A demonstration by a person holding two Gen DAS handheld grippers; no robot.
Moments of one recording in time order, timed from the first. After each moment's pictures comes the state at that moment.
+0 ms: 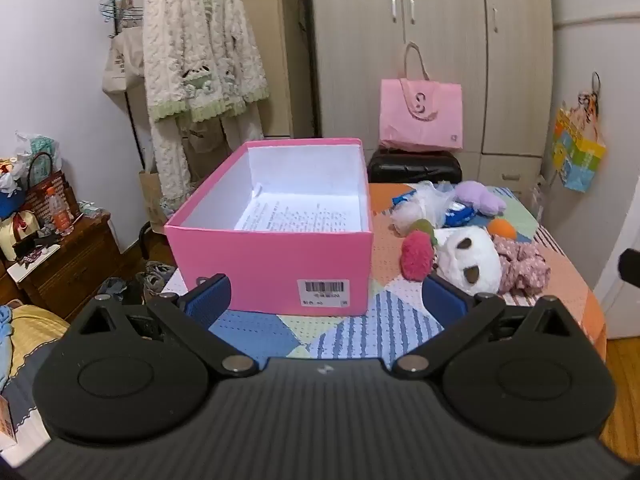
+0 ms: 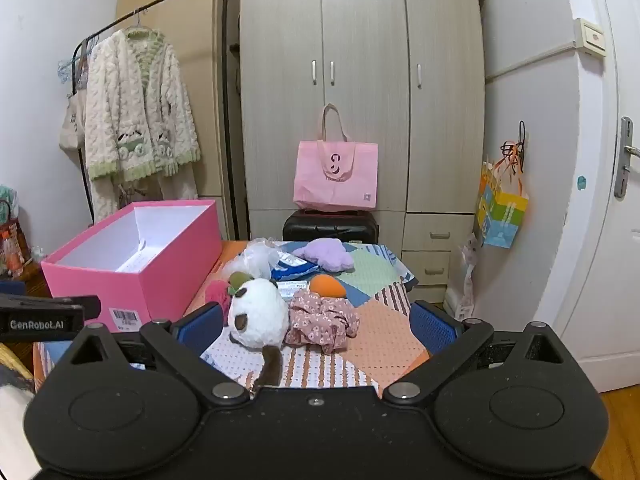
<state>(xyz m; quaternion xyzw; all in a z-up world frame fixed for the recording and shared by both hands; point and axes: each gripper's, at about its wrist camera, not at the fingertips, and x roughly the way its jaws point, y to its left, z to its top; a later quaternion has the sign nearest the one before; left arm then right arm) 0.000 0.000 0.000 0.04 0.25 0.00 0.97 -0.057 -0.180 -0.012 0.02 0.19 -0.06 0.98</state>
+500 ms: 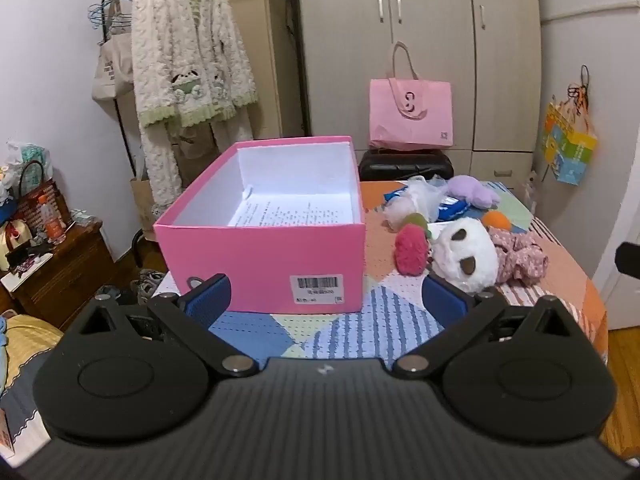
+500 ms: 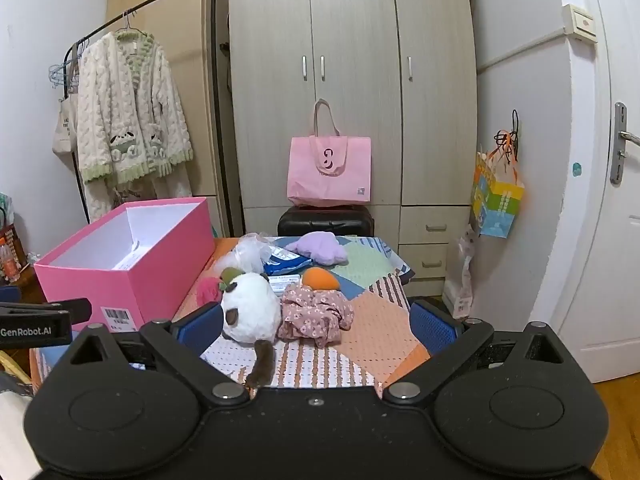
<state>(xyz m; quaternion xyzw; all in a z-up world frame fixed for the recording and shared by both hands) -0.001 0.001 -0.009 0.04 0.24 -0.03 0.97 -0.055 -0.186 -0.023 0.04 0.19 -0.06 0.98</state>
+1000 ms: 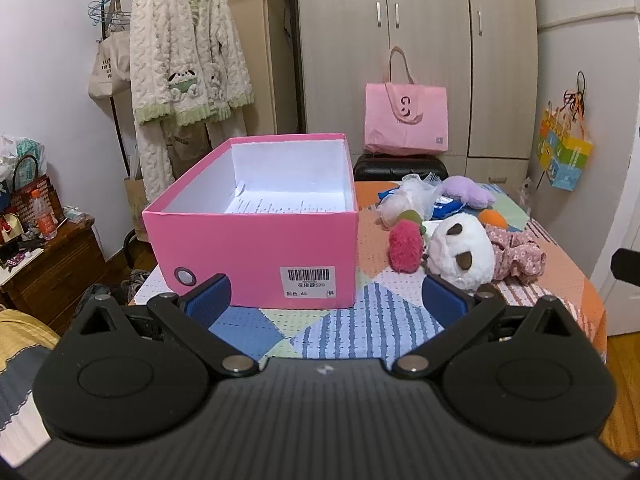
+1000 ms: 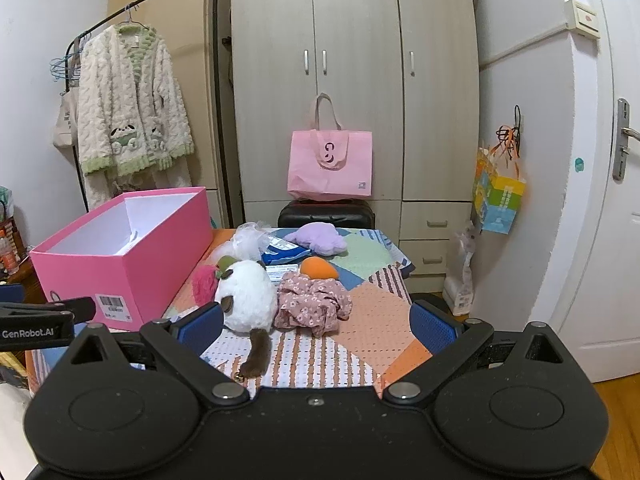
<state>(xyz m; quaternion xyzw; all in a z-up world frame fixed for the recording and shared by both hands) -0.002 0.002 -0.024 0.03 0.23 -0.04 0.97 -0.055 -0.189 -0.037 0.04 0.19 -0.06 0.98</state>
